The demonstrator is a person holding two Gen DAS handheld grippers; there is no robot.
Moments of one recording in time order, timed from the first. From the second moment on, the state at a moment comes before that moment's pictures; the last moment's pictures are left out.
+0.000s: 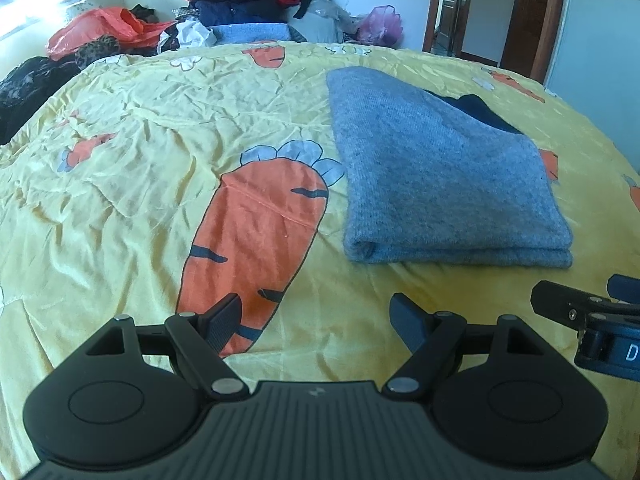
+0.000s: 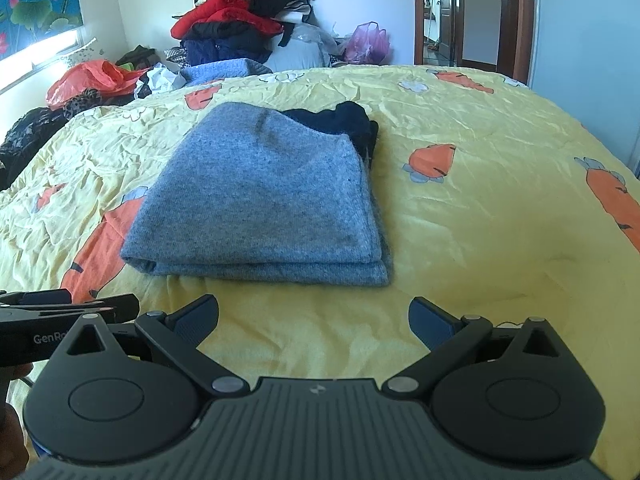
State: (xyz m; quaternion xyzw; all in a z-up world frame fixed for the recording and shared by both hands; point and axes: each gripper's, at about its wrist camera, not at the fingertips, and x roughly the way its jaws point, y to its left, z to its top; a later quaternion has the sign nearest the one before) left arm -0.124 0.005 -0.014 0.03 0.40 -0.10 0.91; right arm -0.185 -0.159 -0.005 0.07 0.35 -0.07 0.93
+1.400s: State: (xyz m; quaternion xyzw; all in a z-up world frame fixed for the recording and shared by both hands) left arm -0.120 0.016 -0.016 0.02 0.40 -0.08 0.91; right arm -0.187 -0.164 -0.008 0.05 0.36 -0.08 0.93
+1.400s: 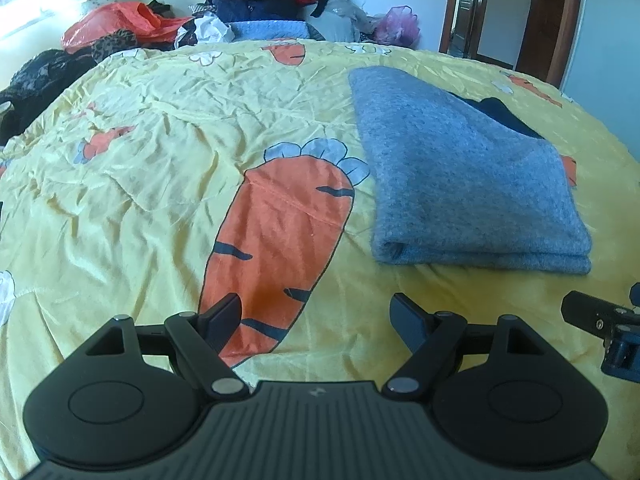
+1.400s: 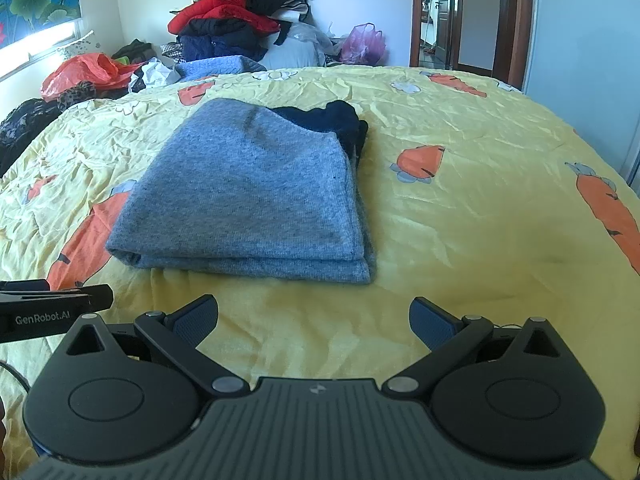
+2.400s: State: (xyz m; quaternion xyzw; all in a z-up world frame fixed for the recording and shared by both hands) left arm -0.123 0.016 -0.015 0.04 0.40 -0.08 0.91; right arm -0.190 -0.165 -0.011 0.05 0.36 -0.08 0.93
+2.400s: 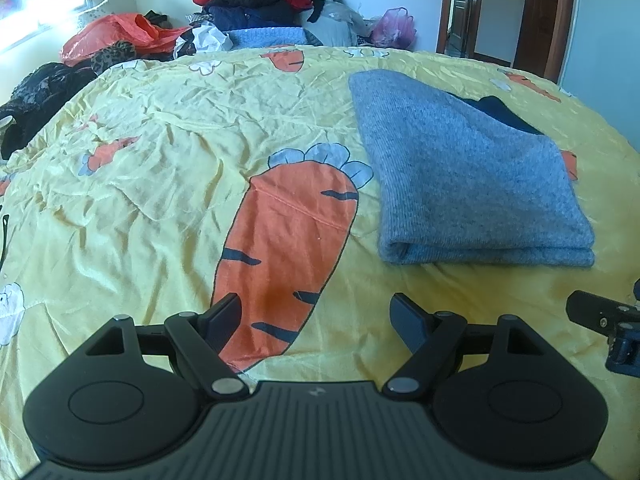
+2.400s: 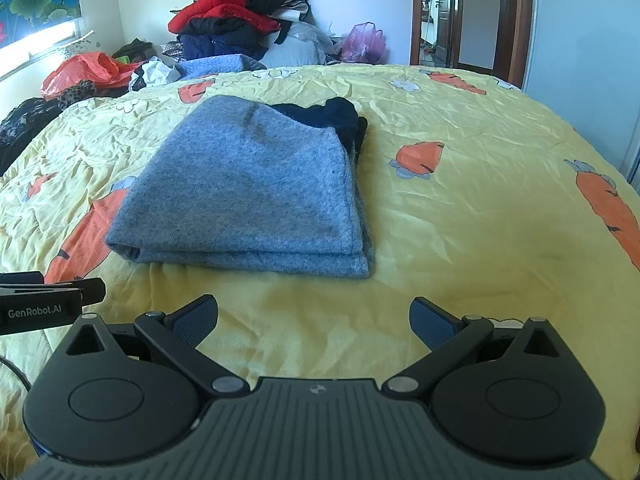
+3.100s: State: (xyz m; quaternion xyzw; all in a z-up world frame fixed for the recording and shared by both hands) left arm -0.123 0.021 -0.015 0.03 0.40 -0.08 0.91; right arm -0.191 -0.161 -0.012 0.05 0.36 -0.08 0.93
